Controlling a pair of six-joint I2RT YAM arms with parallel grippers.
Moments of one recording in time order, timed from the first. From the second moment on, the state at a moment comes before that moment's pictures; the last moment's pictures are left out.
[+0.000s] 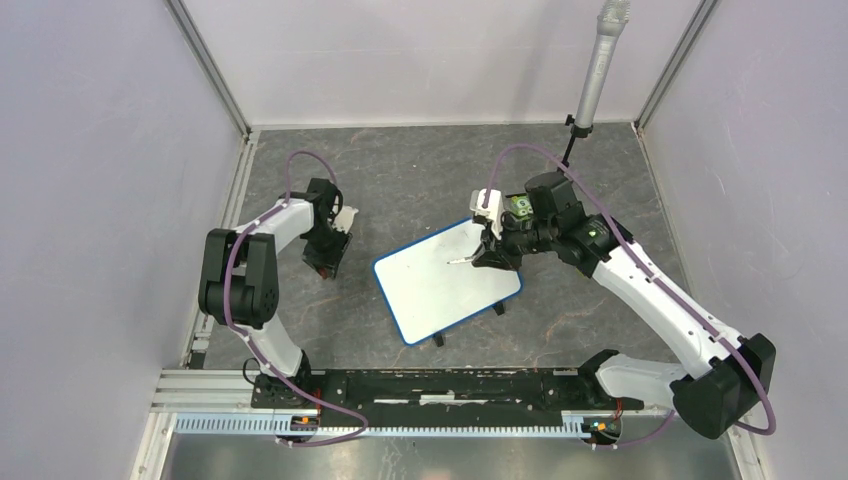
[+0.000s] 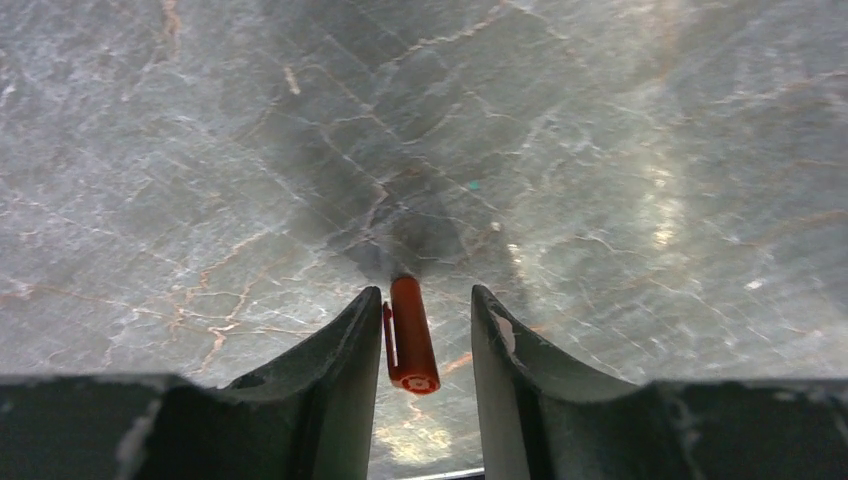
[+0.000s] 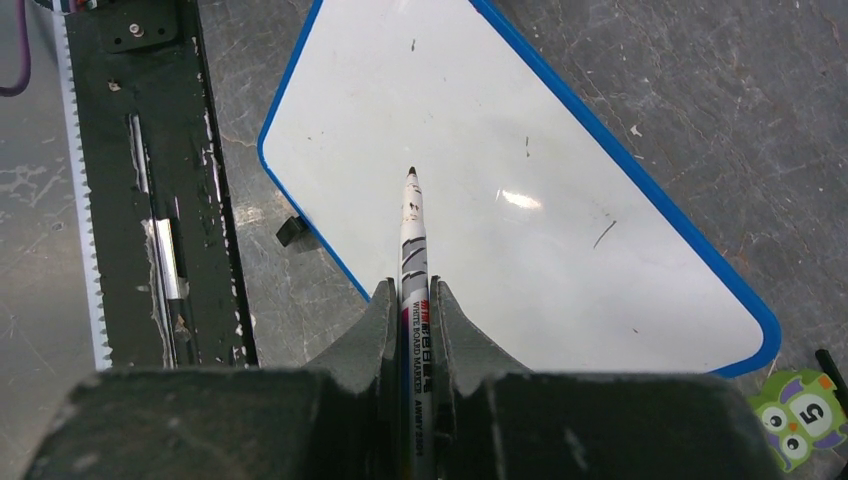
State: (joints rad) left arm -0.14 1.73 1.08 -0.81 0.01 0.26; right arm 0.57 1.18 1.11 -0.67 -0.65 -0.48
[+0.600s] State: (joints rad) left arm 0.06 1.42 1.26 -0.90 0.78 0.24; right arm 0.73 1.25 1.13 -0.53 -0.53 -0.44
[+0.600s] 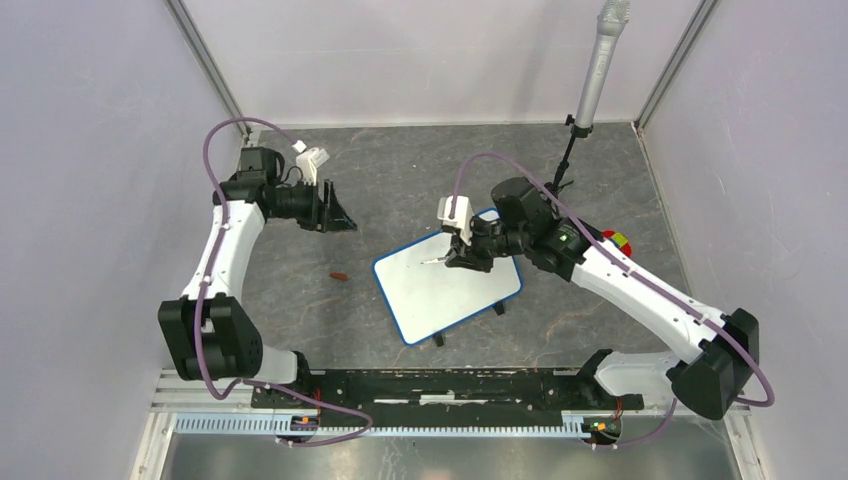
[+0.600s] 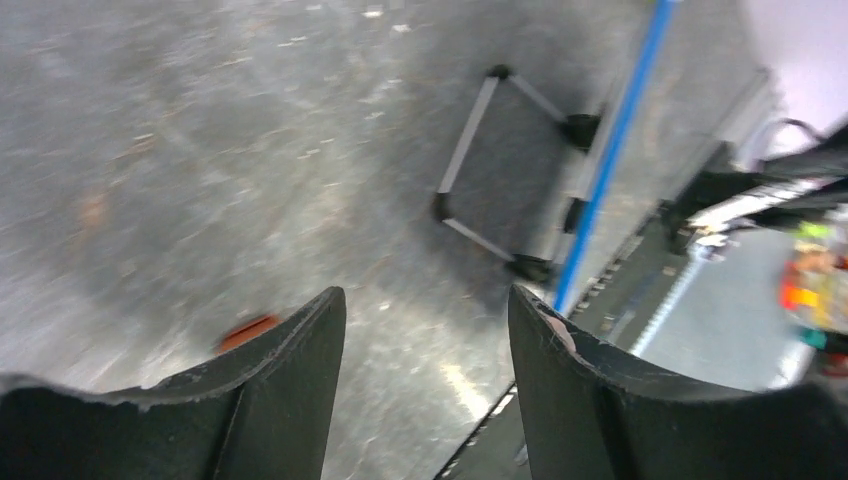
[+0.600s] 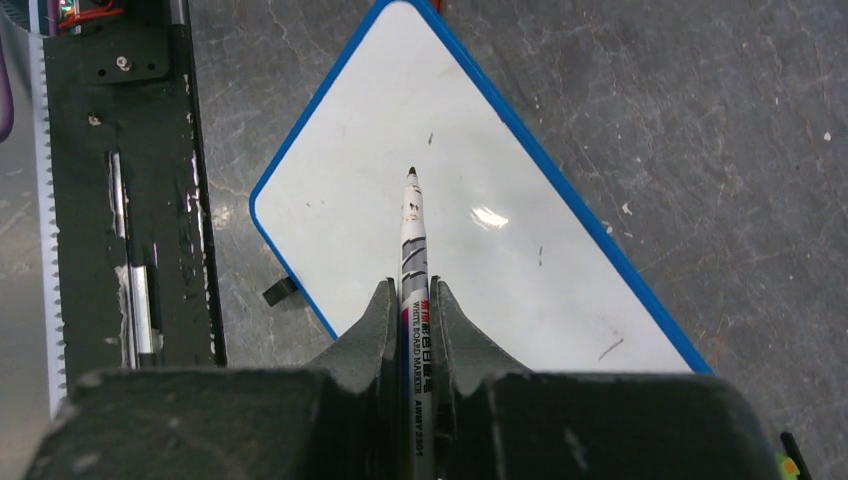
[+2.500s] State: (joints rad) left arm -0.36 1.73 1.32 -0.92 1.09 0.29; right arm 0.88 1.27 1.17 -0.54 -0.52 -0.47
